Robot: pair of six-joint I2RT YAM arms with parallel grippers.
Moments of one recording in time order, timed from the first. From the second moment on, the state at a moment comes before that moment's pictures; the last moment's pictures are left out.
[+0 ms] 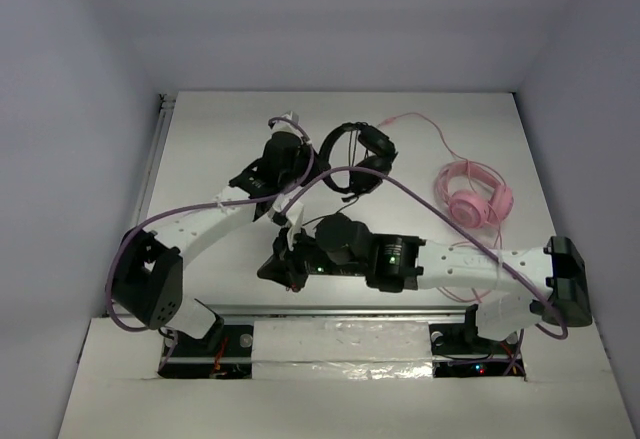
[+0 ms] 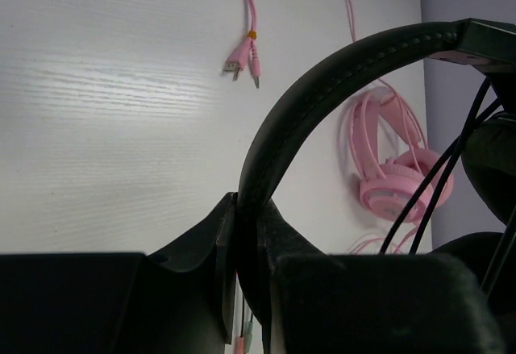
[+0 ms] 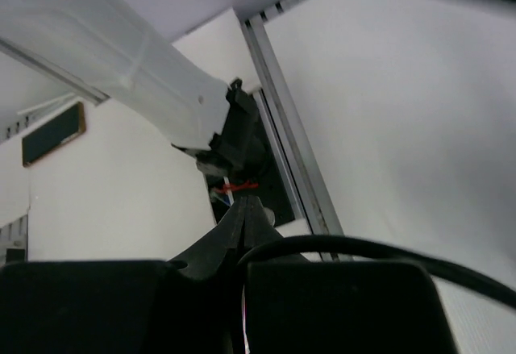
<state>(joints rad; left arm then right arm) -0.58 1.46 1.05 -0.05 -0.03 -0.84 1.35 1.43 1.18 -0.04 -0.06 0.39</state>
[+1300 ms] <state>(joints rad) -0.77 1.22 0.90 -0.53 -0.16 -0.34 0.98 1.01 1.23 -0.53 -0.14 0.15</state>
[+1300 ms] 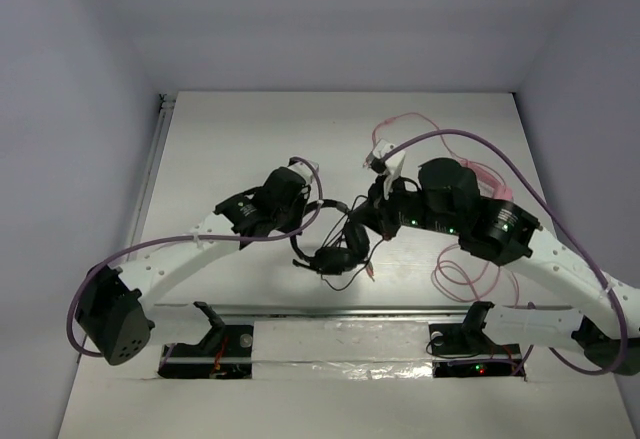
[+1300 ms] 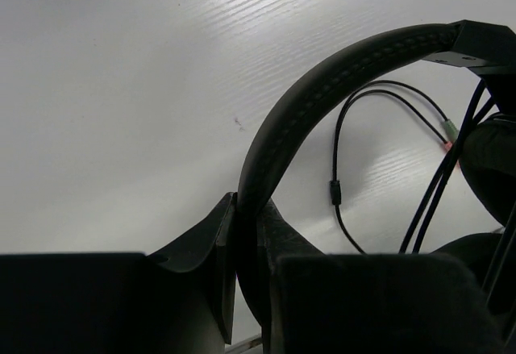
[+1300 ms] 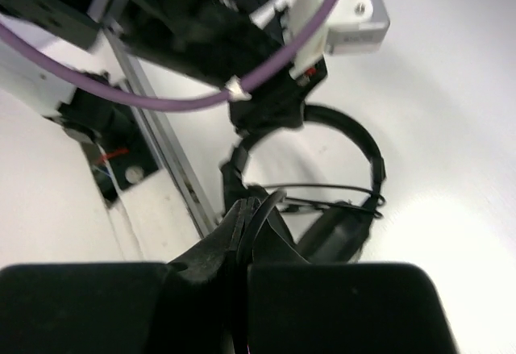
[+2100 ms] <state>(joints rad) -0.63 1.18 1.03 -0.51 0.33 -0.11 0.78 1.12 1.30 -0.72 0.37 0.08</state>
